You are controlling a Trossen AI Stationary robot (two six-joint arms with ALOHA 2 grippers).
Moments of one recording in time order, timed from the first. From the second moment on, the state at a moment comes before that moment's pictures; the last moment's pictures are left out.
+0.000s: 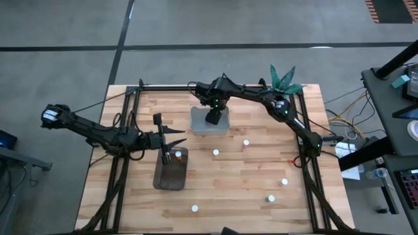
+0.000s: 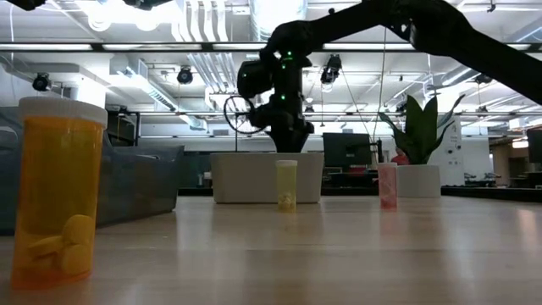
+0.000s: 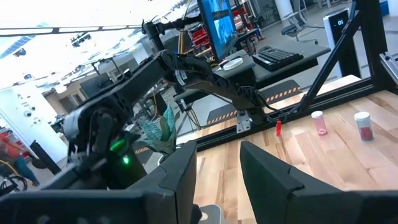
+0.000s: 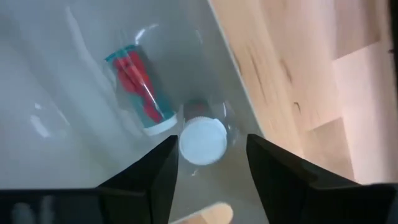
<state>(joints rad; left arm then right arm) -0.30 0.88 0.55 0.40 -0.48 0.45 -0.38 2.40 2.28 -1.35 0.04 0.02</state>
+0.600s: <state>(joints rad) -0.29 0.88 0.55 0.40 -0.48 0.45 -0.22 2.23 2.27 -1.38 0.05 0.06</state>
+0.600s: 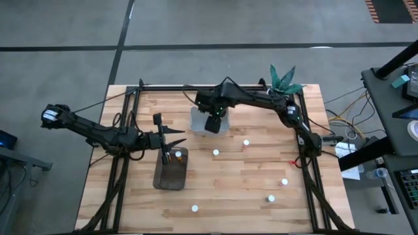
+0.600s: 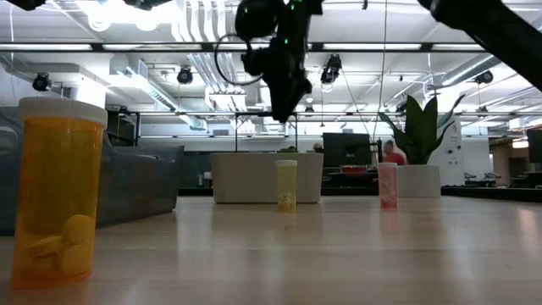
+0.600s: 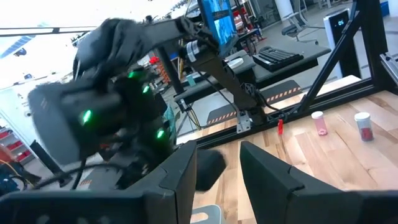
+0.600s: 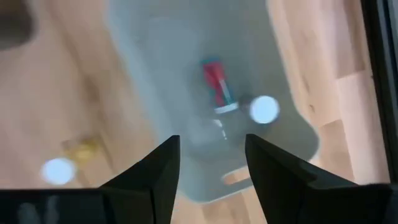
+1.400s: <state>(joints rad) -0.30 0.88 0.55 0.40 -0.48 0.44 0.02 1.62 1.35 -0.76 0.06 0.24</state>
